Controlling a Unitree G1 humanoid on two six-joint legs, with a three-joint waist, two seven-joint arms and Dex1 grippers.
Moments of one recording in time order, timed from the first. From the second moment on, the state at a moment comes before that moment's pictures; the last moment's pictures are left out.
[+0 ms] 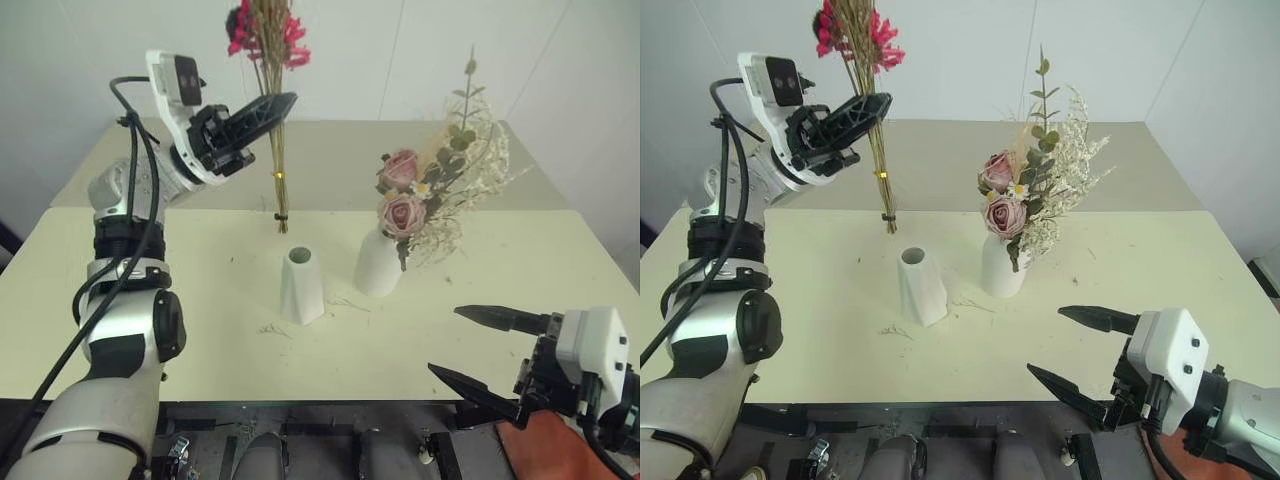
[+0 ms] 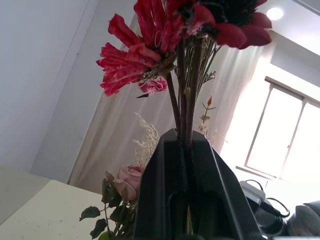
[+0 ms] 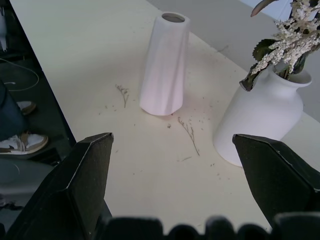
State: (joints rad) left arm -1.21 0.47 0.23 0.73 -0.74 0.75 -1.52; right arm 0.43 -0.79 -0.64 -0.98 0.79 0.53 0.83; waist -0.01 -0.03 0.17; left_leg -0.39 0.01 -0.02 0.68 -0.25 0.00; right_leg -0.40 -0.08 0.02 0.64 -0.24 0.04
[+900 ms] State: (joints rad) left arm -1.16 0.35 0.17 0.72 -0.66 0.61 -1.59; right arm 0.37 -0.80 -0.57 -0.98 0.77 0.53 0.76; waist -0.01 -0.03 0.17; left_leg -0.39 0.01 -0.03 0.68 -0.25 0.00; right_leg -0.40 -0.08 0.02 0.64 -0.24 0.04
